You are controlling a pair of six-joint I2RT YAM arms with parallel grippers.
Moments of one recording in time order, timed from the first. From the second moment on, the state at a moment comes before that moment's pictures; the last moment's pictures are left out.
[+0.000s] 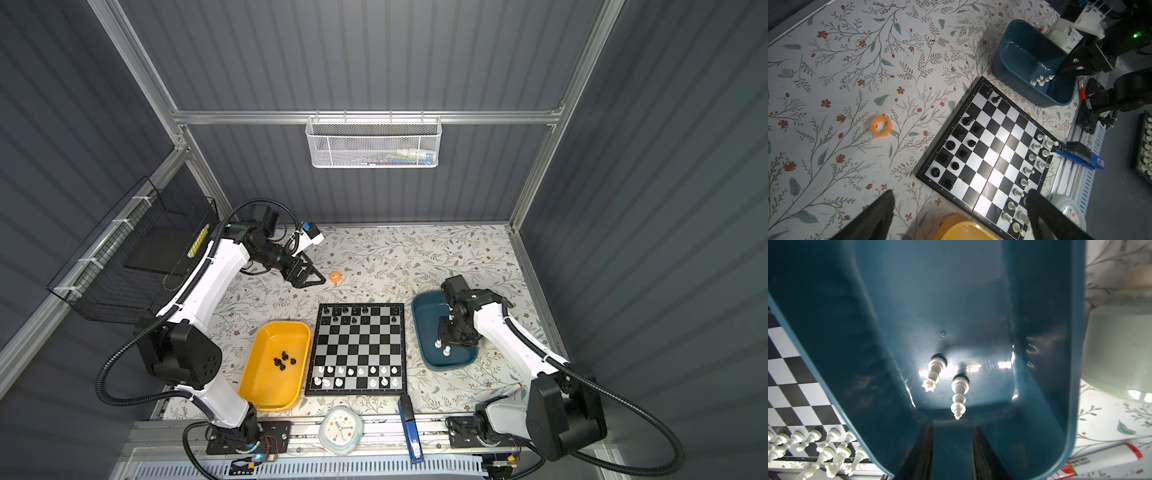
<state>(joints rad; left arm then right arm) -0.21 1.72 1.75 -1.25 0.64 0.64 0.31 1.29 0.87 -1.02 -0.06 0.47</state>
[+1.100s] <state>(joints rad) -0.21 1.72 1.75 -1.26 0.66 0.65 0.31 1.40 0.85 -0.97 -0.05 0.47</state>
